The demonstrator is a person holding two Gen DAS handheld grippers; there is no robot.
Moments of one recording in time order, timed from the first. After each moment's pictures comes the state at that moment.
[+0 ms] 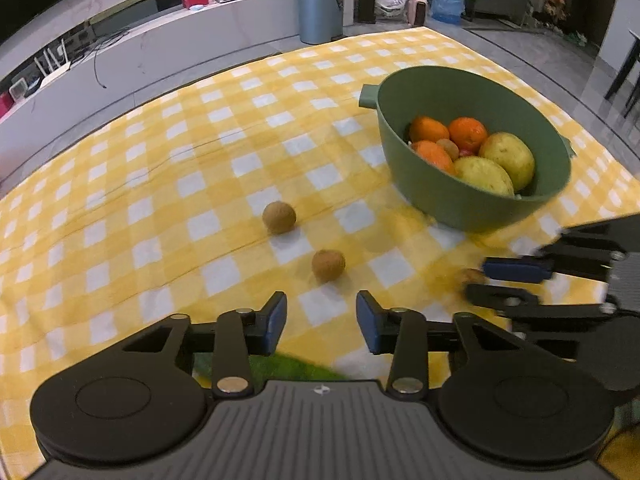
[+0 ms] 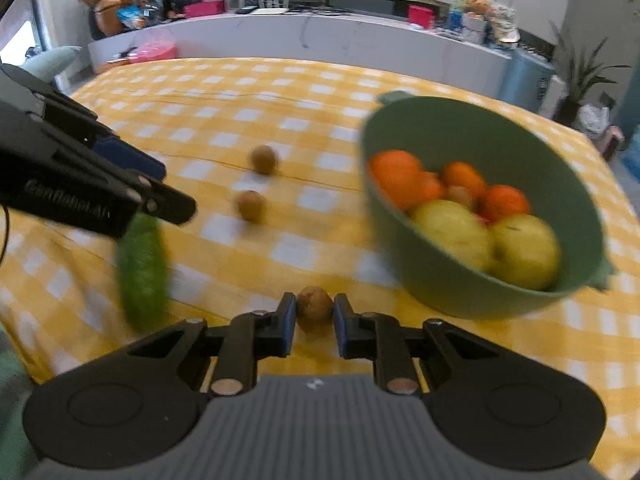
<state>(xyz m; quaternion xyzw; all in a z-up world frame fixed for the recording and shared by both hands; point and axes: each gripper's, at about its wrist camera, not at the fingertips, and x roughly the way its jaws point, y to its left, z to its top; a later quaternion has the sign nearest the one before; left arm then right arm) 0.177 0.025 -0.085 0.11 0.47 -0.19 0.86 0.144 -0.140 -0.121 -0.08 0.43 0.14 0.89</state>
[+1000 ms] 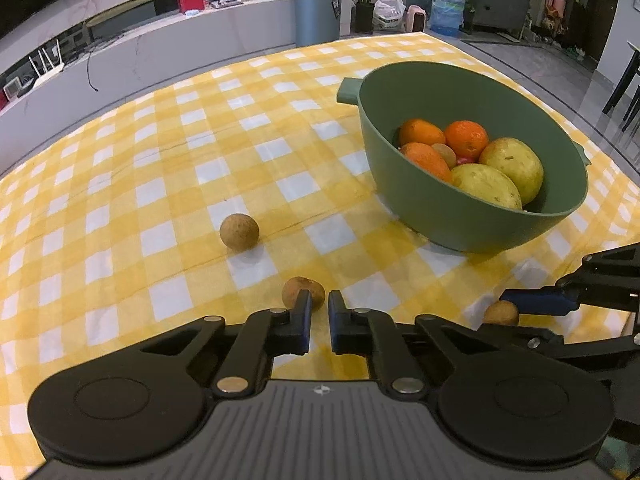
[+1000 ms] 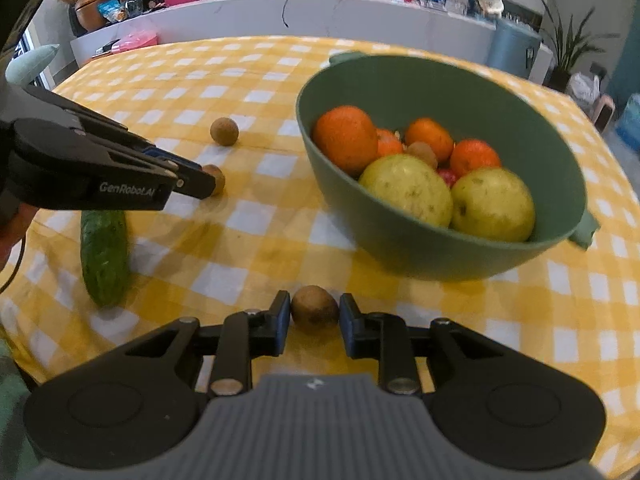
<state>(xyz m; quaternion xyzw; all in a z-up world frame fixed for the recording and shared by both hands) 0.188 -0.003 -0.113 0.09 0.46 -0.20 0.86 0.144 -0.159 -0.134 -0.06 0.46 0.14 0.87</state>
